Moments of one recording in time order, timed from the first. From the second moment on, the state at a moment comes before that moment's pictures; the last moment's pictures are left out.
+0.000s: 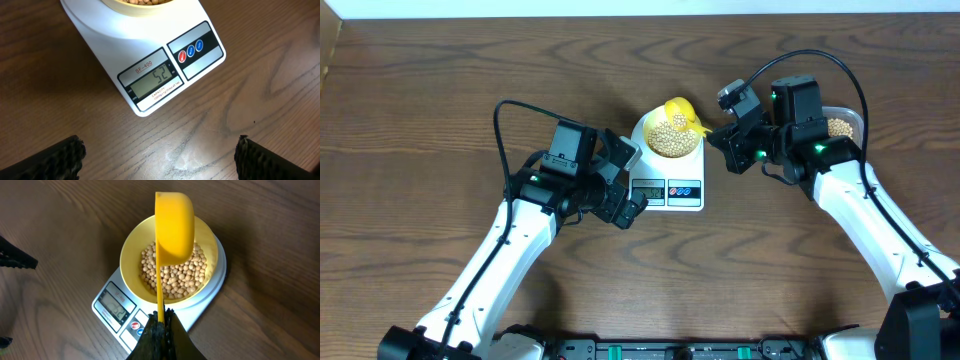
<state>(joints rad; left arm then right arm) -0.33 1.36 0.96 -0.71 0.36 0.19 0.27 1.55 1.09 -0.38 -0.52 -0.14</state>
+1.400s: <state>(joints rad) -0.33 1.36 0.96 -0.71 0.36 0.19 0.24 1.55 1.09 -0.35 -0.52 0.10</state>
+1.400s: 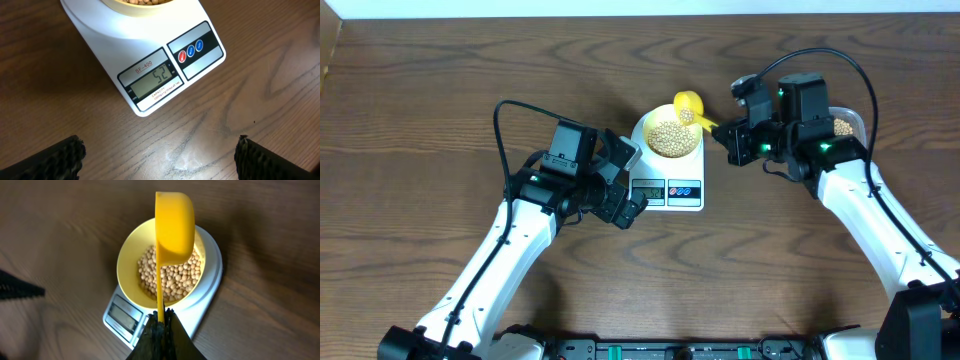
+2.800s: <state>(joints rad) -0.33 1.36 0.96 -0.71 0.36 0.19 -0.08 1.34 1.09 -0.75 -0.01 0.01</state>
